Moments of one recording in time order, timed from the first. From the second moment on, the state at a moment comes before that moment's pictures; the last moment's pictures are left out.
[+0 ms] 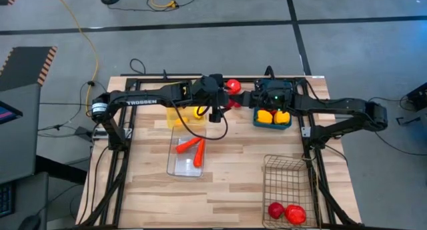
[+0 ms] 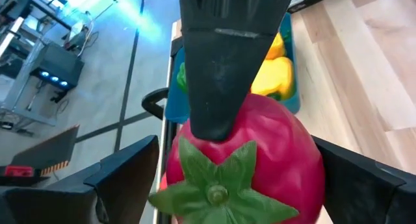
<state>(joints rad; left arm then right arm) 0.21 1.75 1.58 -0.39 -0.15 0.54 -0.26 1.20 0.83 0.16 0.03 1.04</state>
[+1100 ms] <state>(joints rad) 0.20 1.71 1.58 -0.41 -0.28 0.55 -0.37 1.18 0.83 0.11 -0.02 0.99</state>
